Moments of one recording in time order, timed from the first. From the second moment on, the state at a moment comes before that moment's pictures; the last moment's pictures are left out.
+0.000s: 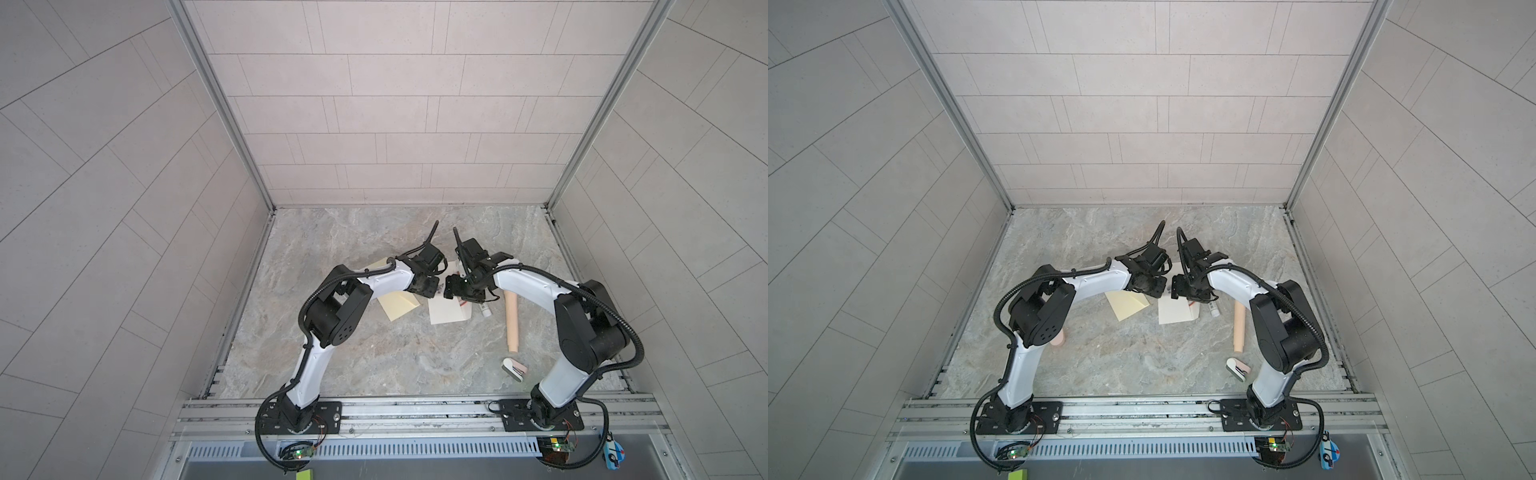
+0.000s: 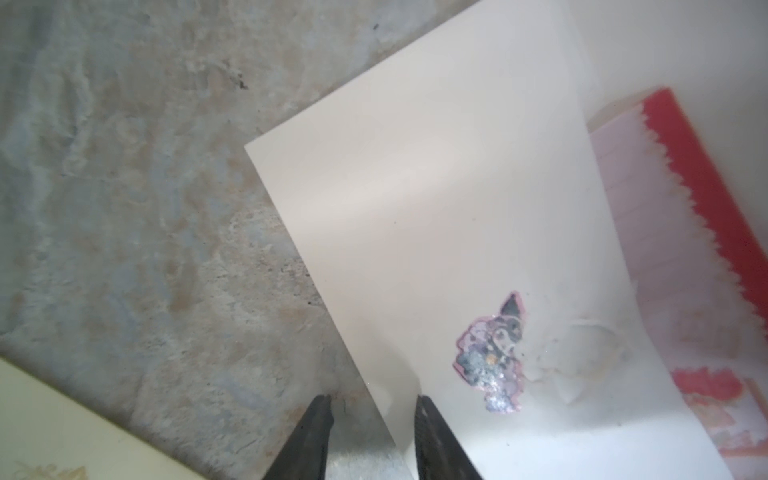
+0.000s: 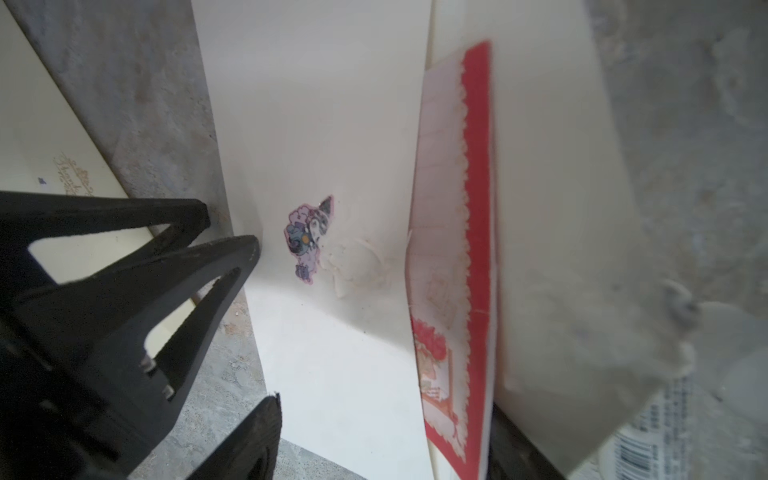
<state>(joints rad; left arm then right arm) -0.76 2.14 1.52 -0.50 -0.05 -0.34 0.40 1.70 1.12 -0.68 -0.14 0.53</state>
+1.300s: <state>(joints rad) -0.75 2.14 1.50 -0.45 0.08 -0.38 0.33 1.85 1.18 -0.60 -0.29 0.50</state>
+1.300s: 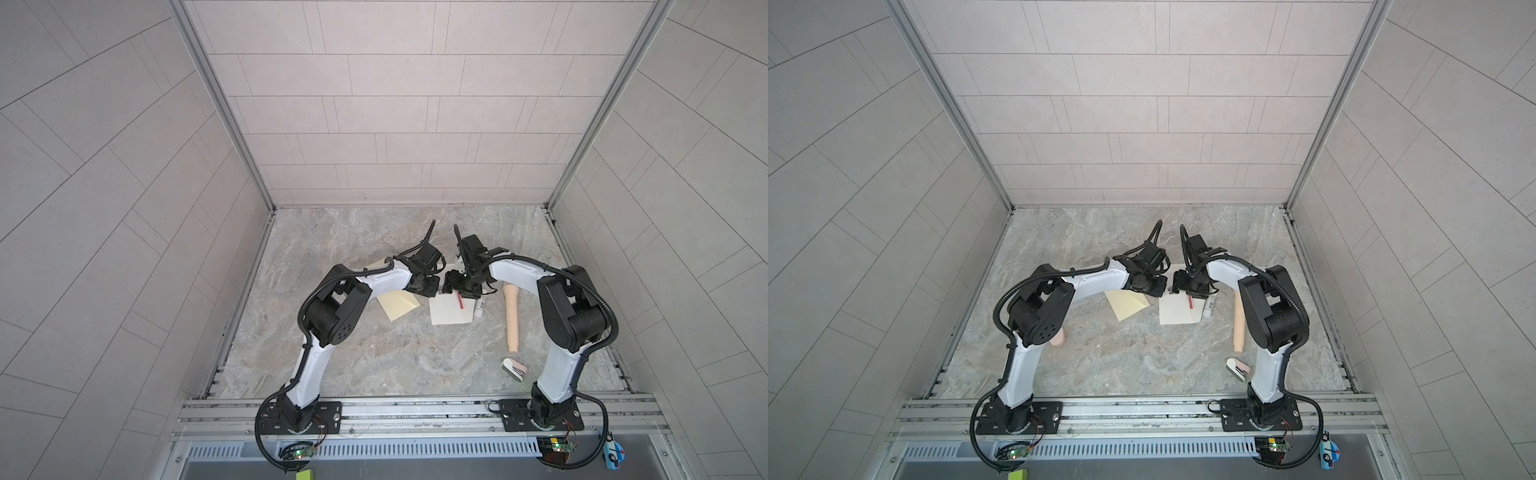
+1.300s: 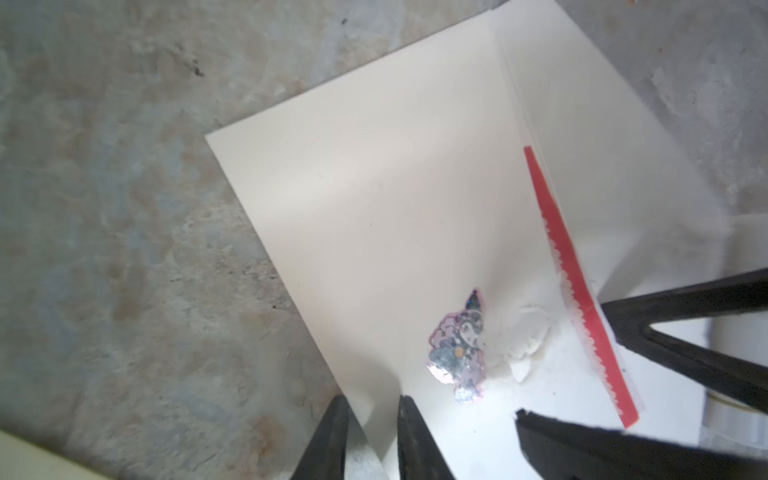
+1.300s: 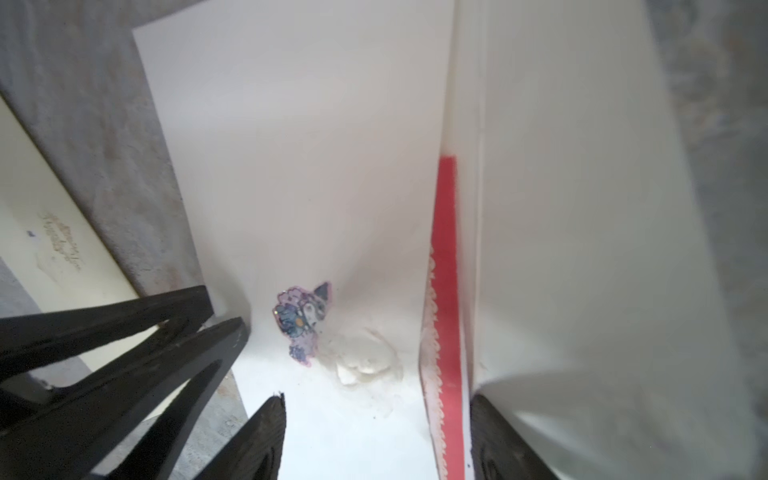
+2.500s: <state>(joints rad) -0.74 1.92 1.35 -0.35 -0.04 -0.44 0.29 1.53 0.95 -0.67 0.01 0.67</state>
